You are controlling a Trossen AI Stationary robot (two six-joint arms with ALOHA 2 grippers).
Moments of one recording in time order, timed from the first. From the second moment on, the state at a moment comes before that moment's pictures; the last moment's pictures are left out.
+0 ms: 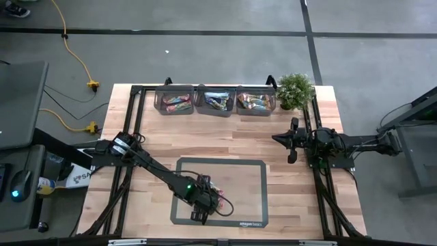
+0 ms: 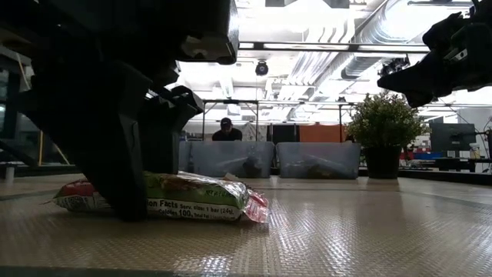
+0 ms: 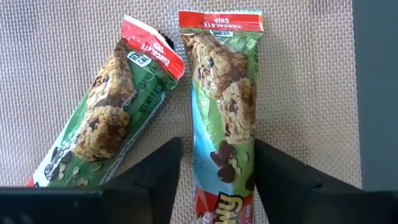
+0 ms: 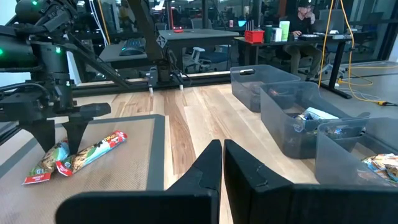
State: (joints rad) left arm -0.51 2.04 1.37 -0.56 -0.14 -0.38; right arm 0.01 0.13 0.01 0.06 0.17 0.07
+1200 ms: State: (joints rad) left arm -0.51 2.03 1.47 -0.70 -0.03 -0.38; right arm 0.01 0.13 0.01 0.06 0.17 0.07
